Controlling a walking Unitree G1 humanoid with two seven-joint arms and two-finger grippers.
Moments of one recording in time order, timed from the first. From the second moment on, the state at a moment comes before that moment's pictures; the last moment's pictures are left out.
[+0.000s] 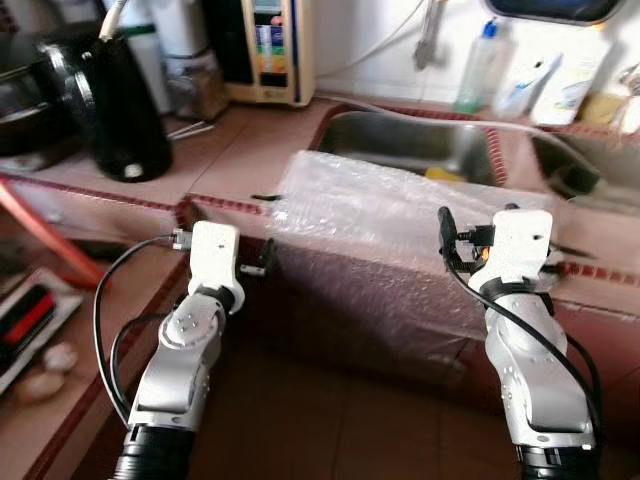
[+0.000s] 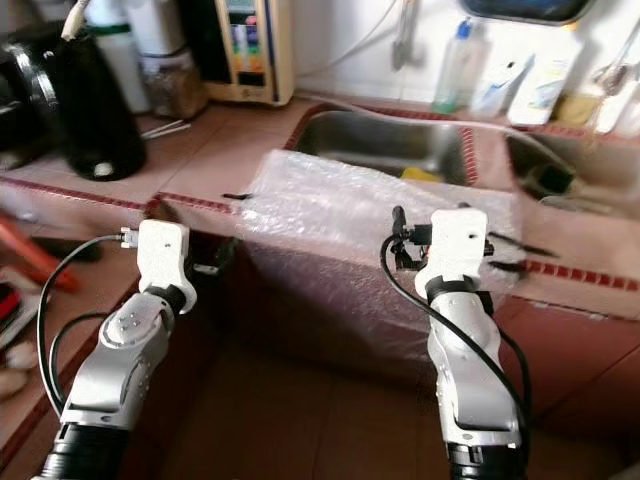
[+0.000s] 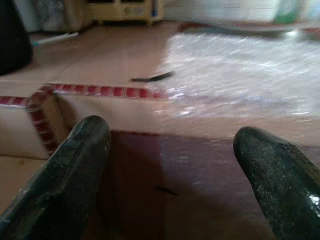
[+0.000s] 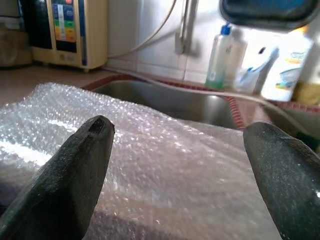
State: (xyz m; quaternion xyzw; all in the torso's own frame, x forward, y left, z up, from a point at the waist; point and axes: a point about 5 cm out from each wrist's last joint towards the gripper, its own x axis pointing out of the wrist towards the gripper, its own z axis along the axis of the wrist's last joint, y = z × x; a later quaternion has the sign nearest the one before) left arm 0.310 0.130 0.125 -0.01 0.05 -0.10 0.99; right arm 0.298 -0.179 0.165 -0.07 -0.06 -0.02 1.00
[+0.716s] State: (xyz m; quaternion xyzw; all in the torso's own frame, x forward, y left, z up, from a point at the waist) left arm 0.310 0.134 0.126 -0.02 0.04 -0.12 0.99; right arm 0.301 -0.178 0.170 -0.07 -0.07 -0.02 0.99
